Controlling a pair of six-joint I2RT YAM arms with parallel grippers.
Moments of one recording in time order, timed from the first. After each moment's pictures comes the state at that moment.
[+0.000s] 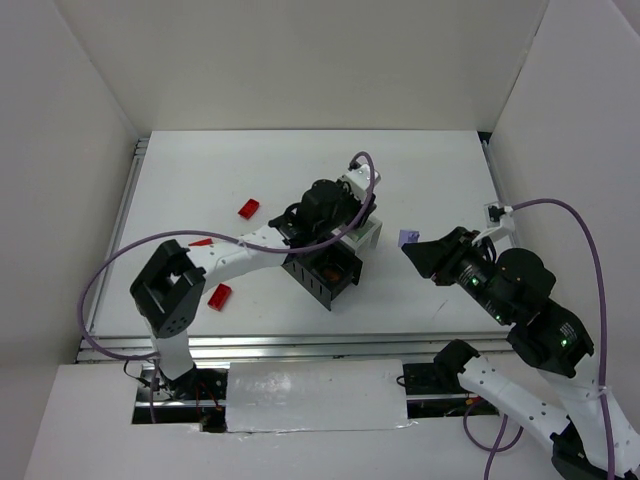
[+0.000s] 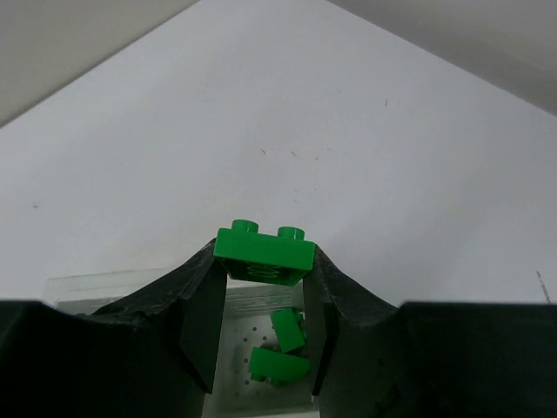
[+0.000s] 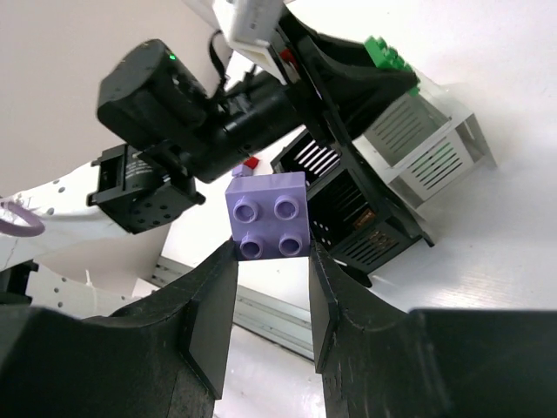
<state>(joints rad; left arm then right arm) -0.84 1.78 1.33 0.28 -0.05 0.01 0.64 0.53 1.07 -0.73 0.13 0.74</state>
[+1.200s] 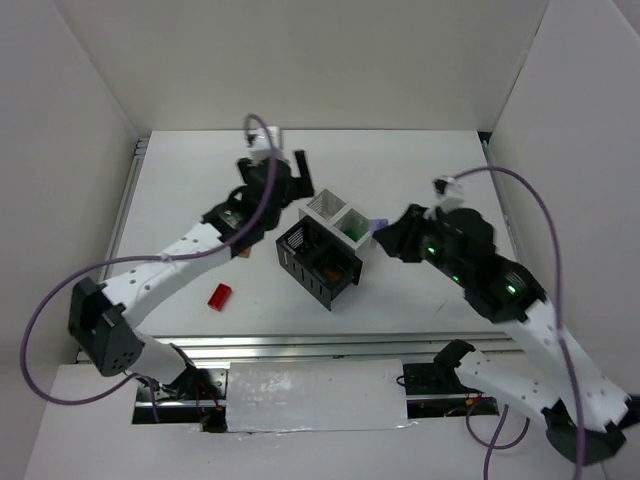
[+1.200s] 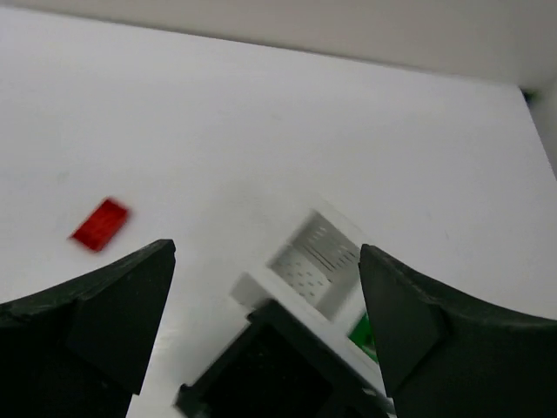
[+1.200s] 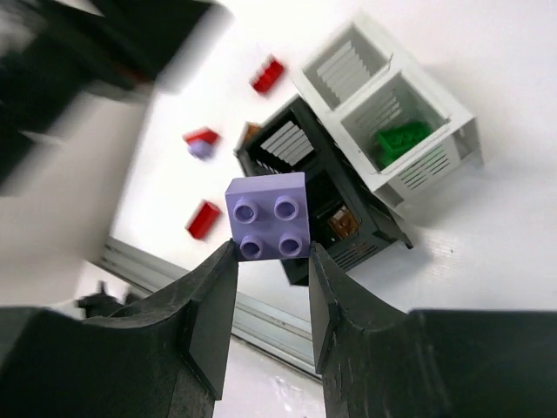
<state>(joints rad) -0.76 1.48 1.27 -0.07 -0.55 -0.38 0.64 0.71 1.07 -0.67 0.11 0.65</state>
